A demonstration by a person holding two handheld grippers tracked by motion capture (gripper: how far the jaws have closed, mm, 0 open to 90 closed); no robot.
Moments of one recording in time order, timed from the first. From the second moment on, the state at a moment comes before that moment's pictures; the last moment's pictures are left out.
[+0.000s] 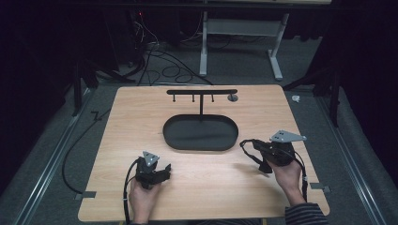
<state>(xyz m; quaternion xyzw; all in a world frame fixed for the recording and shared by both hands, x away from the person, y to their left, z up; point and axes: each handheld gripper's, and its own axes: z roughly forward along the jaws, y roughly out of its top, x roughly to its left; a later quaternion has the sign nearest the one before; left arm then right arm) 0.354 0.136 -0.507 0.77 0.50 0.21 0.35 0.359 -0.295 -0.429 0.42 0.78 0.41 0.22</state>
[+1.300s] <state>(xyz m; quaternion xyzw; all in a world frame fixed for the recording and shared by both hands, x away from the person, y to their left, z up) 0.354 0.136 -0.507 0.77 0.50 0.21 0.35 0.411 -0.277 -0.391 0.40 0.76 0.45 0.23</state>
